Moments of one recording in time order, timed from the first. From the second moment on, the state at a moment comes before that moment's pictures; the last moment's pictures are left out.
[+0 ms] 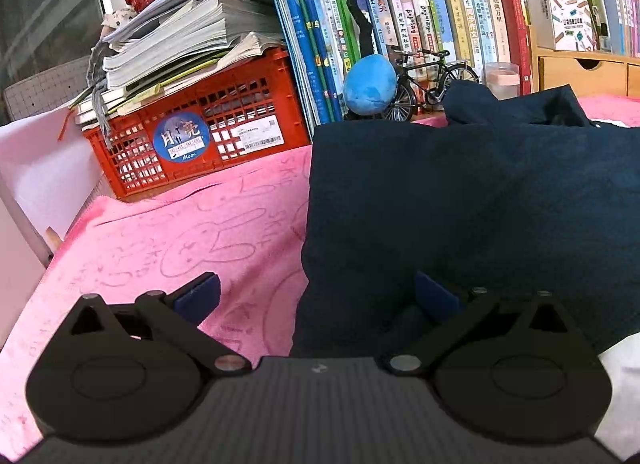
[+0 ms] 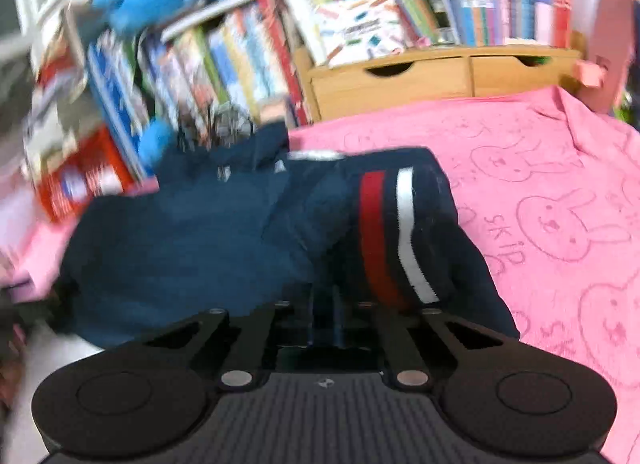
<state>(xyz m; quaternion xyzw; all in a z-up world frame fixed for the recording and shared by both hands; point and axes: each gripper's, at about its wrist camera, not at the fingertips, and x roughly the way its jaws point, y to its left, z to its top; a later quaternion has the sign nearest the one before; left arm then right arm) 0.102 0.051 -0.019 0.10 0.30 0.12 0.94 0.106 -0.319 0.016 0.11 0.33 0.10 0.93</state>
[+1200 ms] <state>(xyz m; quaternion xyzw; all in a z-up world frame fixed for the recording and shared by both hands) 0.111 0.078 -0.014 0.00 0.32 0.09 0.94 0.106 -0.133 -0.004 -0.13 0.28 0.22 0.92</state>
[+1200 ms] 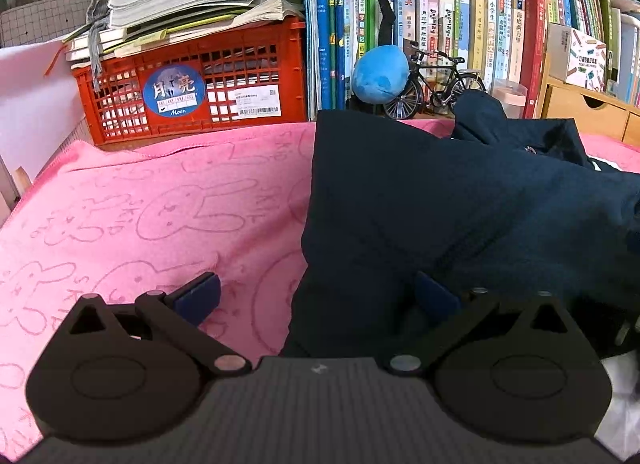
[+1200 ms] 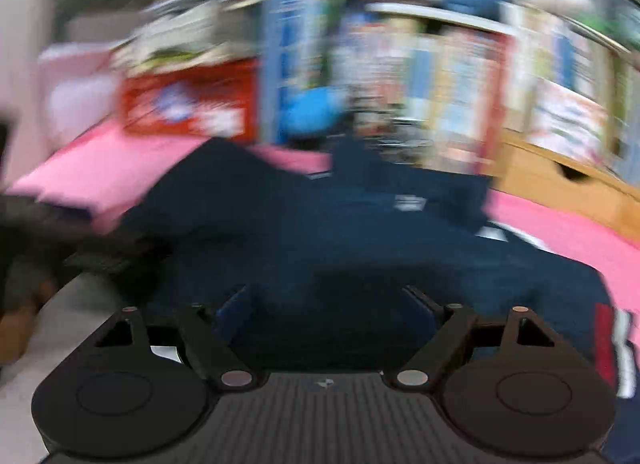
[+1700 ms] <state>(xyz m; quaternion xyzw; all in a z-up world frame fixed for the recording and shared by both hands) 0.090 0.072 -0.003 0.03 0.31 0.09 0.94 0.049 -0.285 0.026 0.00 0.28 0.11 0.95</state>
